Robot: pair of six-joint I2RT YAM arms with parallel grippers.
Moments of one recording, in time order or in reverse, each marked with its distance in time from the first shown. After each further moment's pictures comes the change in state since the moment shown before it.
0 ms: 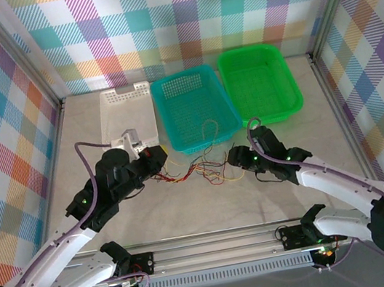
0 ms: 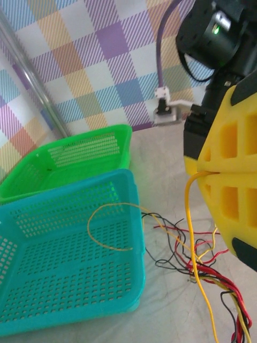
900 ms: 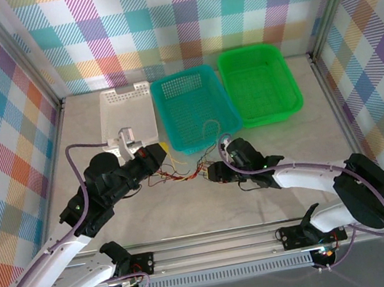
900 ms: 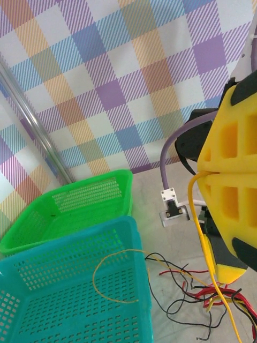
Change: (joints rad) left arm 0.000 -0.054 0.000 0.087 0.080 -0.031; right arm 0.151 0.254 -0.046 0.328 -0.088 -0.132
